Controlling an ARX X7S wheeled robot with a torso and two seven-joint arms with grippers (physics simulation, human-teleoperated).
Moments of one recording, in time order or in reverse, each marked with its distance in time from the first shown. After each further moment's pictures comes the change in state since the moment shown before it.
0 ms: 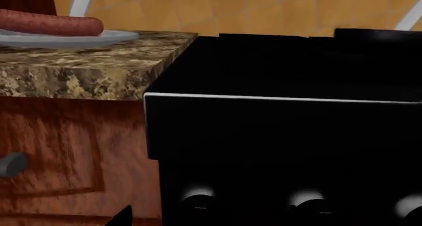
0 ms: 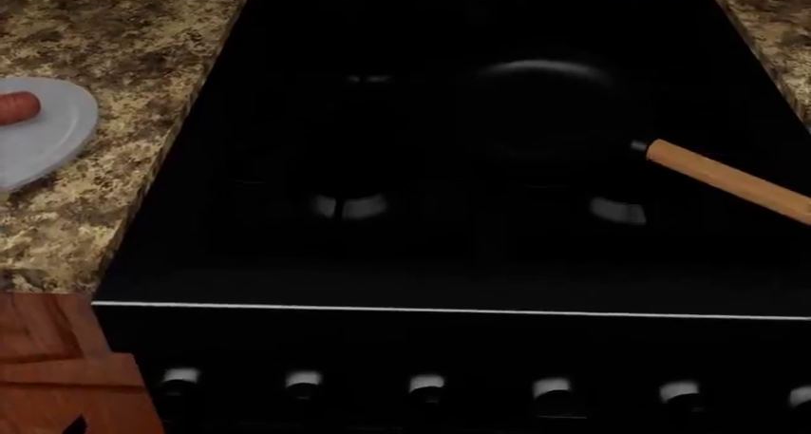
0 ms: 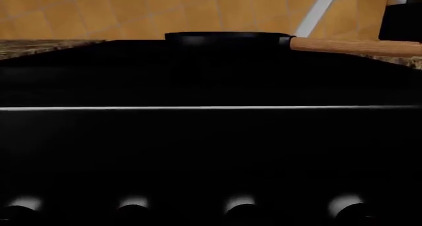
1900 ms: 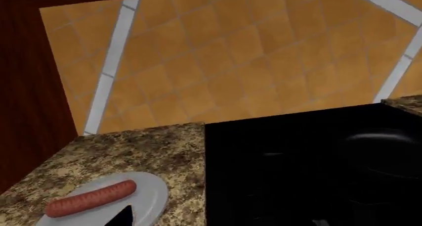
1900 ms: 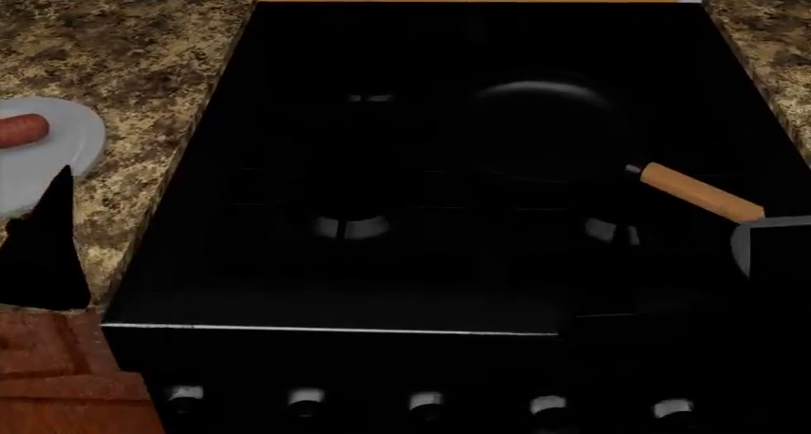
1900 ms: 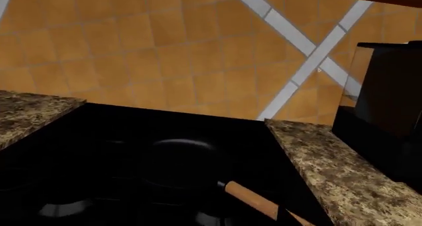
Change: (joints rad) left arm -0.631 -0.294 -0.189 0.779 -0.439 -1.315 -0.112; right arm 0.518 0.316 0.301 -0.778 0.375 1.268 -0.020
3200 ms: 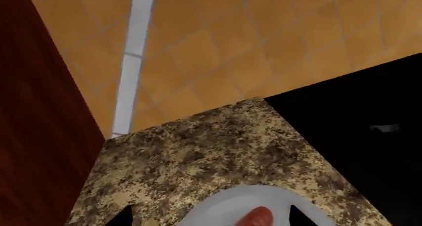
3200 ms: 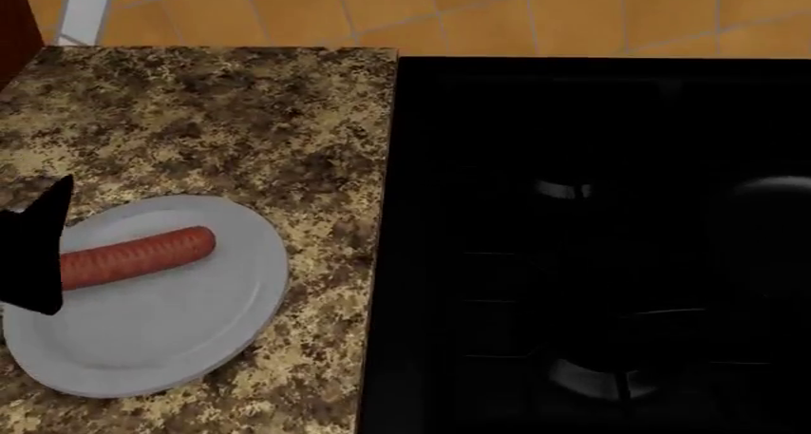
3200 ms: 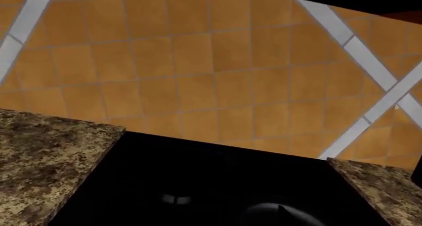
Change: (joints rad) left arm -0.211 -0.171 0.038 -0.108 -0.235 -0.204 0.033; right arm 0.159 0.170 0.219 -0.082 0.516 0.284 0.235
